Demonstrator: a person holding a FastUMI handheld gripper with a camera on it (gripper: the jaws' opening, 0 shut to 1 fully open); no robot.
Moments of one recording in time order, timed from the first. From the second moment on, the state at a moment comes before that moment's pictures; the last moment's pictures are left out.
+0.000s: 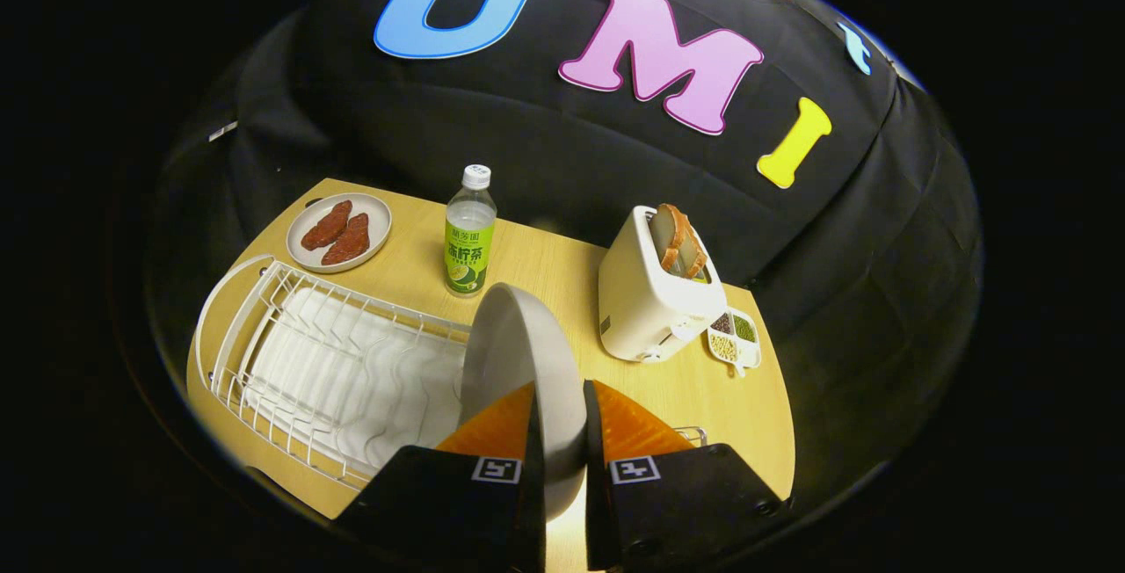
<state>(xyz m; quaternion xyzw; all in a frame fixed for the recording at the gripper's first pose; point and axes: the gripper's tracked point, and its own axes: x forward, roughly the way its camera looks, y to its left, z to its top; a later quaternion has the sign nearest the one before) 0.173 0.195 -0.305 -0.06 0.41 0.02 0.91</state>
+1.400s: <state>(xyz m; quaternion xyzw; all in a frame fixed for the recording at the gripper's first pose) 0.011 0.086 -0.266 0.17 0.44 0.06 0.88</state>
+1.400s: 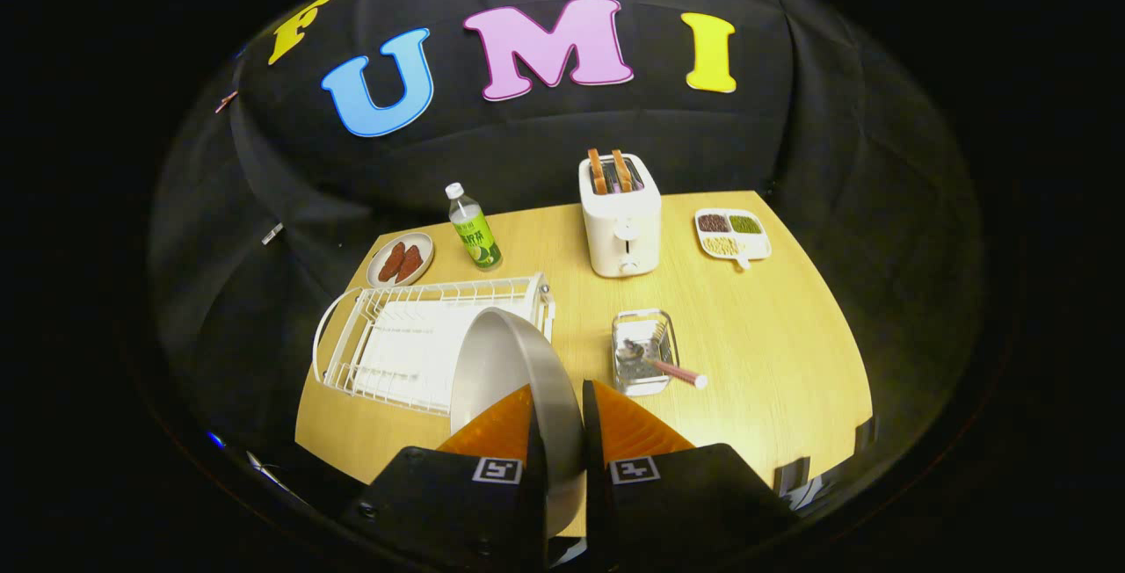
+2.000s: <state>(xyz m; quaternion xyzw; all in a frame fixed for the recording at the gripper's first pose) -0.084 0.079 -0.374 0.31 0.52 0.03 0.79</state>
